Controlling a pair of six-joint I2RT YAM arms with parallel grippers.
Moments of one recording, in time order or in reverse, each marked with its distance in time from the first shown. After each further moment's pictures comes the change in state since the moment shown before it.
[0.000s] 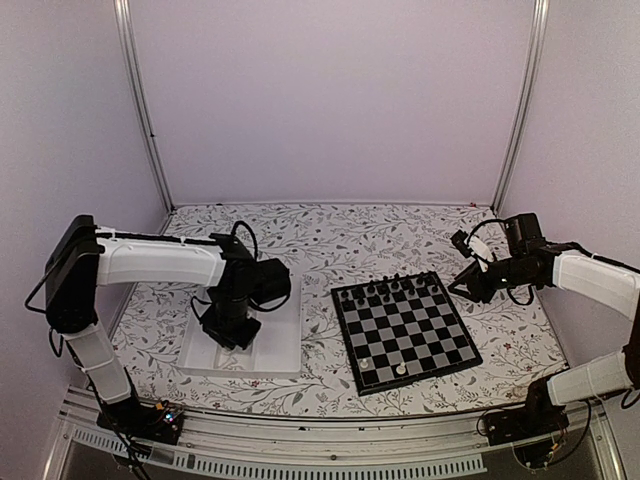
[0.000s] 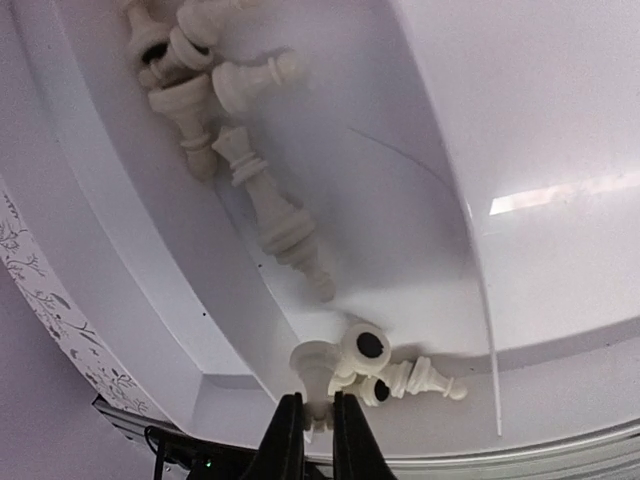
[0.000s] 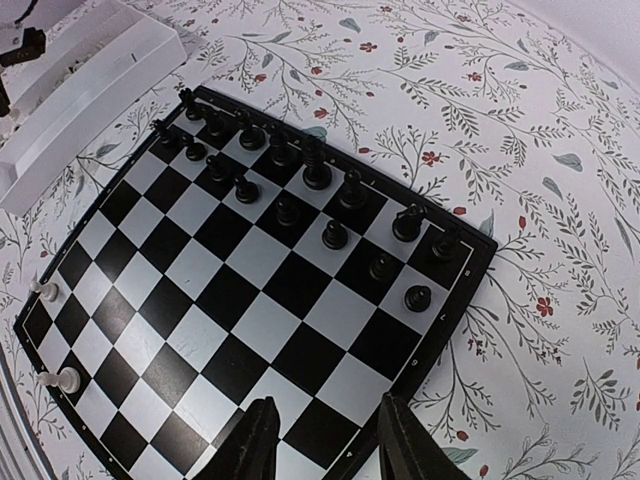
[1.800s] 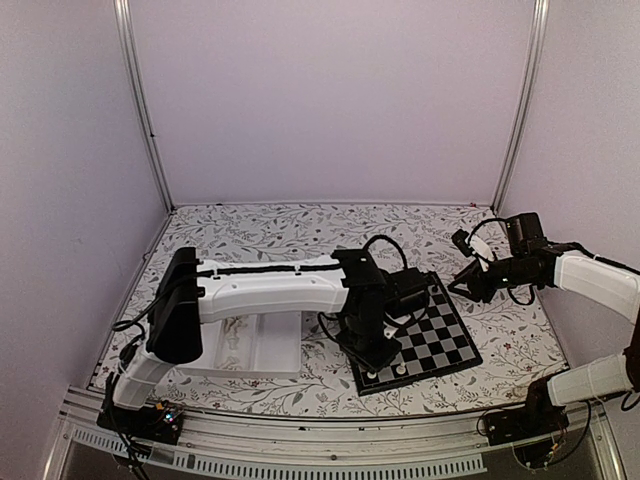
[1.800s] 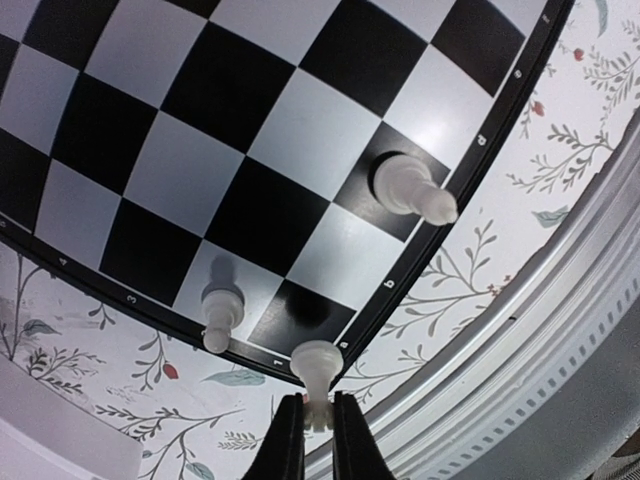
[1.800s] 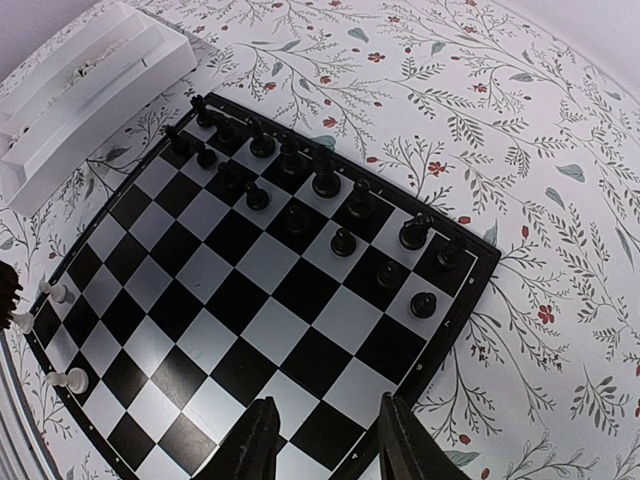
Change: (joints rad) left arm -0.355 0.573 0.946 0.011 0.294 0.116; right arm 0.000 -0.016 0.000 -0.004 -0.019 -0.004
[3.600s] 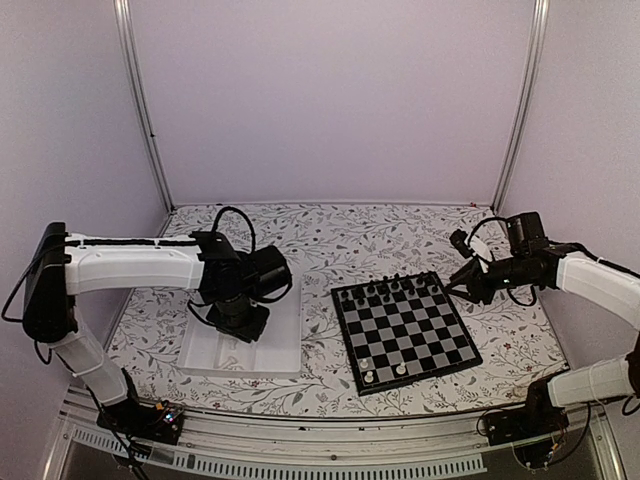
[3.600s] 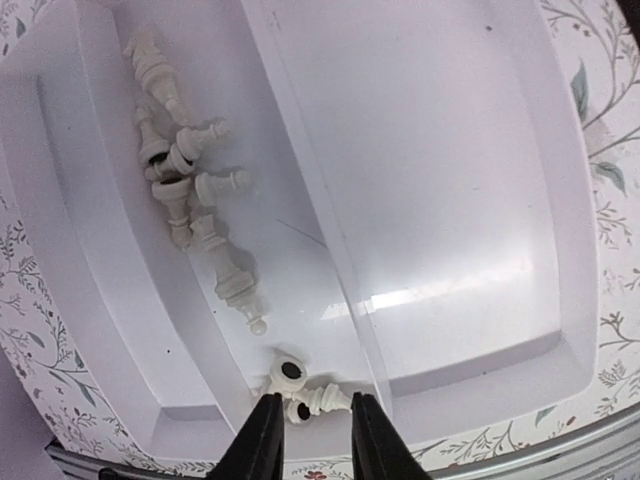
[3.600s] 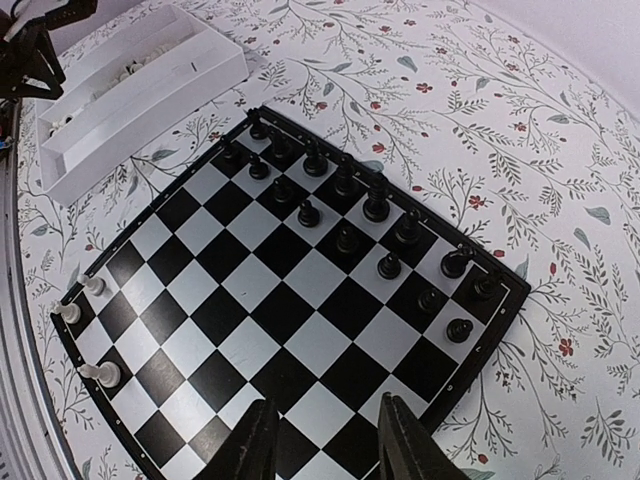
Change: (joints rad) left arm 0.295 -0.703 -0.936 0.148 -0.337 -0.206; right arm 0.018 -0.043 0.000 -0.023 -0.076 -0.047
